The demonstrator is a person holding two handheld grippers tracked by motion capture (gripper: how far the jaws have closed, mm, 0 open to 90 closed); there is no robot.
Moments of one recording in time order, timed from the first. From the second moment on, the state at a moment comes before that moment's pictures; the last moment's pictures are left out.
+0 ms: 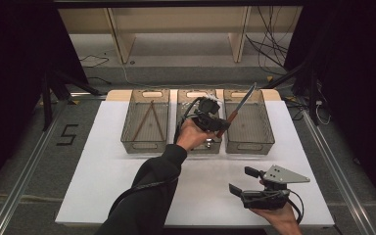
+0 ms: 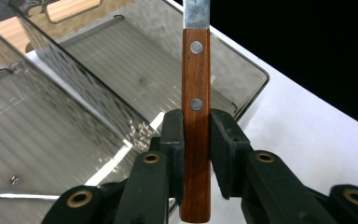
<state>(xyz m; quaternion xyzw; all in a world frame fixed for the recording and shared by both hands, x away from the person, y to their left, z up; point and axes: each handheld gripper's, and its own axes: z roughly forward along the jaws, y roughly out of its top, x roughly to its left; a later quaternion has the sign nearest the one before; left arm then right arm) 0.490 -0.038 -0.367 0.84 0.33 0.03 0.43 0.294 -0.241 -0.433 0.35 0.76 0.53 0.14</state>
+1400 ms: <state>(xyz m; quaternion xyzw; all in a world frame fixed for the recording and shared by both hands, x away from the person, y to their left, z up) 0.514 -0.086 -0.390 0.84 0.35 0.02 0.42 0.292 -0.239 -0.433 0.35 0.76 0.53 0.13</state>
